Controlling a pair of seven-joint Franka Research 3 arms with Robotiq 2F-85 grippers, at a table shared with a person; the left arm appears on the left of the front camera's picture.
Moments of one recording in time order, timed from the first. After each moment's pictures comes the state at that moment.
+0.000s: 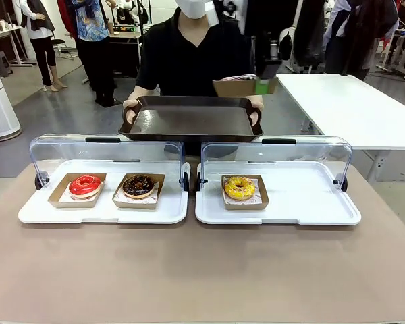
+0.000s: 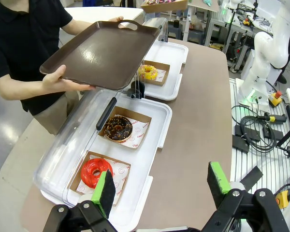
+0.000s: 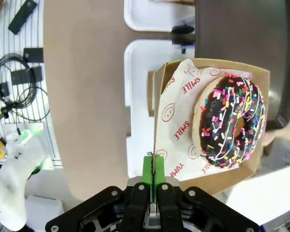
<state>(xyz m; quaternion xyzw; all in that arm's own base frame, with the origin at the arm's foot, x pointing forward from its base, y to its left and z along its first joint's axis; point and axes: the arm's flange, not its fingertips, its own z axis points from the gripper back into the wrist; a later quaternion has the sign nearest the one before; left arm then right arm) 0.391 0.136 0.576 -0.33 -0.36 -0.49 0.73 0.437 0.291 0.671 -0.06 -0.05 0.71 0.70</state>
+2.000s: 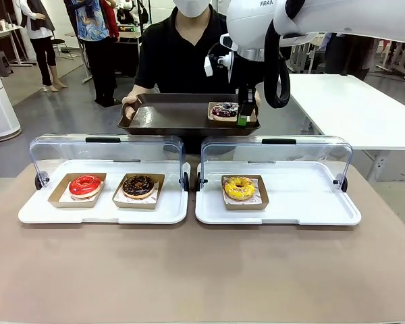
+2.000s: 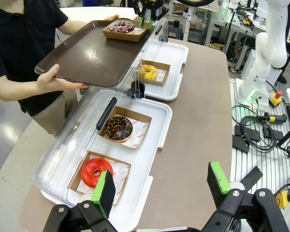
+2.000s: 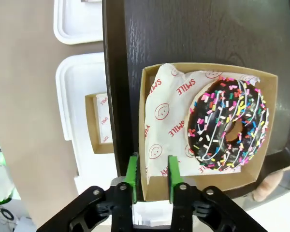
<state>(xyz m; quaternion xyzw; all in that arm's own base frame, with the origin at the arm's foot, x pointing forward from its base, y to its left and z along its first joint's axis) 0.391 0.136 0.576 -0.33 -0.36 -0.48 0.73 0.573 0.277 0.550 -0.03 -0.09 0.69 0.71</state>
